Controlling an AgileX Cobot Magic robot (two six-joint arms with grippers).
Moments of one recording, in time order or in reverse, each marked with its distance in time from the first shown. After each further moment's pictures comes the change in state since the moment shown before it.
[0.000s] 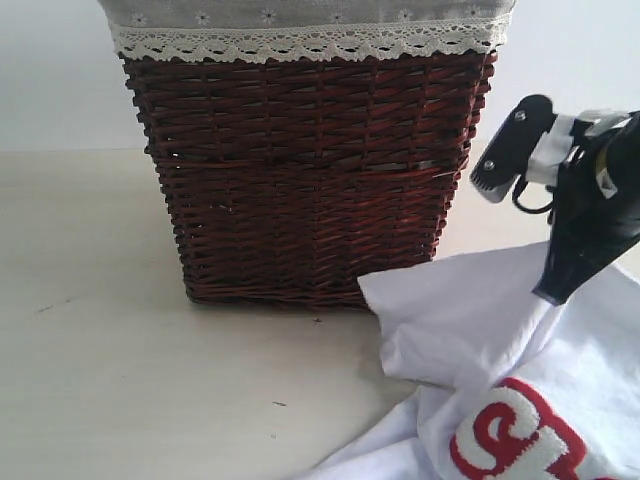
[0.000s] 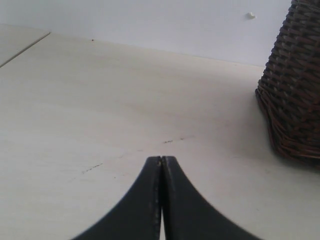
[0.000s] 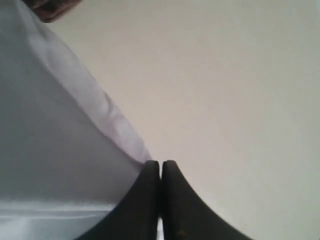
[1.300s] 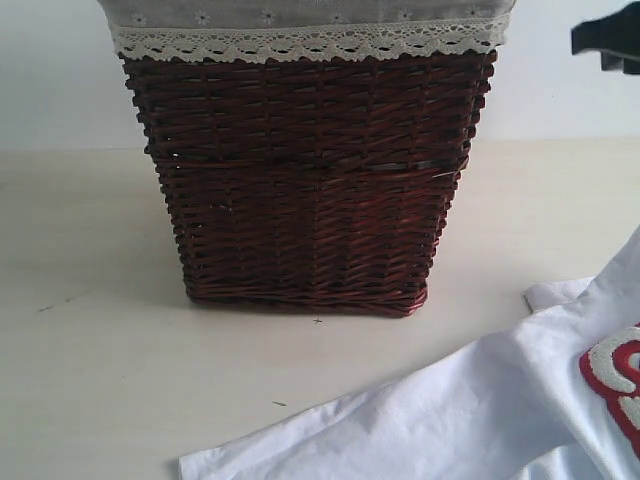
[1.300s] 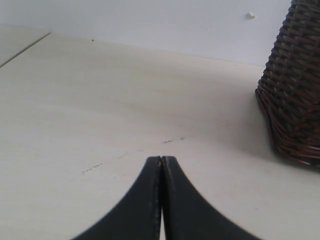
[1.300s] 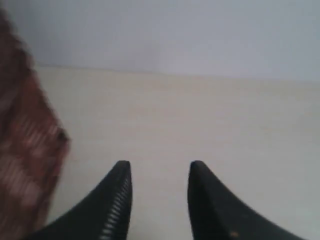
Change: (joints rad) left arm 0.000 0.000 0.000 0.000 0.000 0.000; right arm -0.308 -0.046 -0.262 0.386 -0.216 0.232
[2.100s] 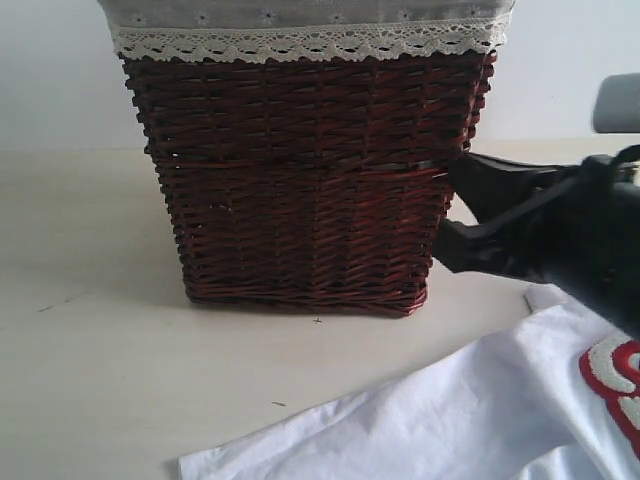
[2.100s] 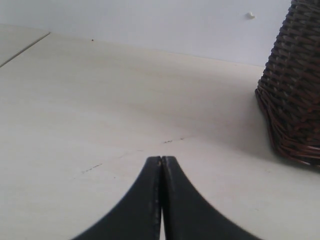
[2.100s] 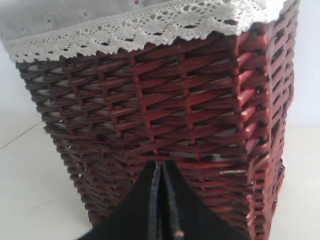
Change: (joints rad) left arm 0.000 0.000 0.000 0.000 0.000 0.000; right arm 0.726 -0.305 0.773 0.770 -1.076 -0.372
